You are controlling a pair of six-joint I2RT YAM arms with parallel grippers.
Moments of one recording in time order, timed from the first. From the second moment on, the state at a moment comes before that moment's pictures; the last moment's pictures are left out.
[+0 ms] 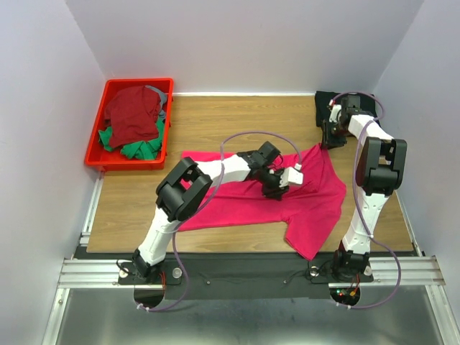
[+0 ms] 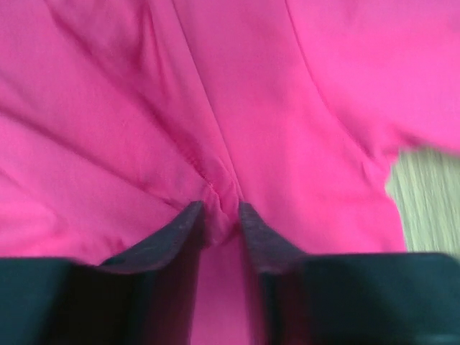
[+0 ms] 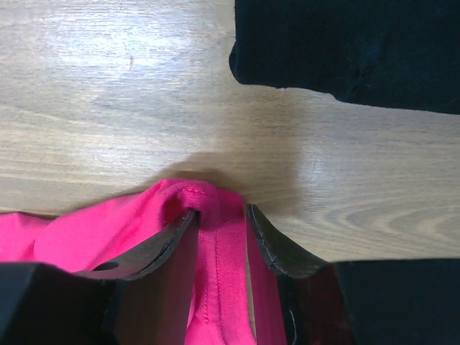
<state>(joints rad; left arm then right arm) -0.88 2.18 1.56 -0.32 0.67 0.67 -0.13 2.15 1.68 -0.65 -0.21 -0.10</state>
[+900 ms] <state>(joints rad) -0.29 1.94 1.41 -0.37 0.46 0.38 -0.21 1.99 1.63 -0.64 -0.27 -0.17</state>
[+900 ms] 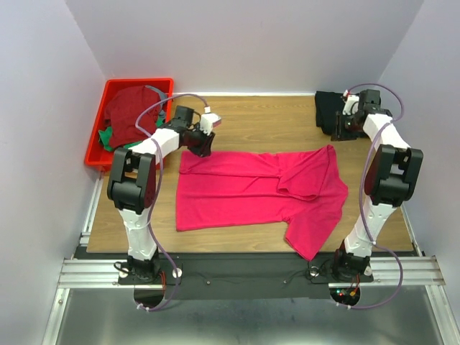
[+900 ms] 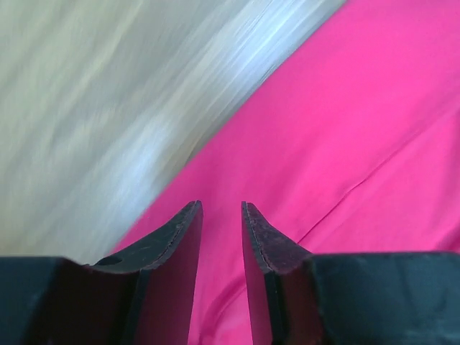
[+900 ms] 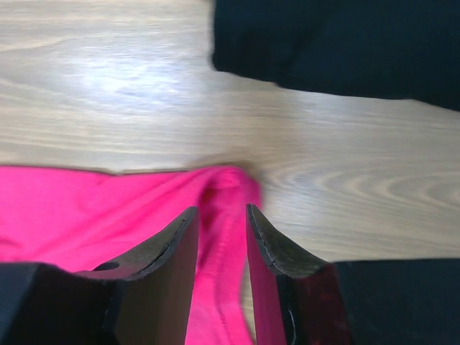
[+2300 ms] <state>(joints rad) -0.12 2.02 1.55 -0.47 0.25 0.30 -0.16 2.09 1.82 -0.64 -0.42 -0.14</state>
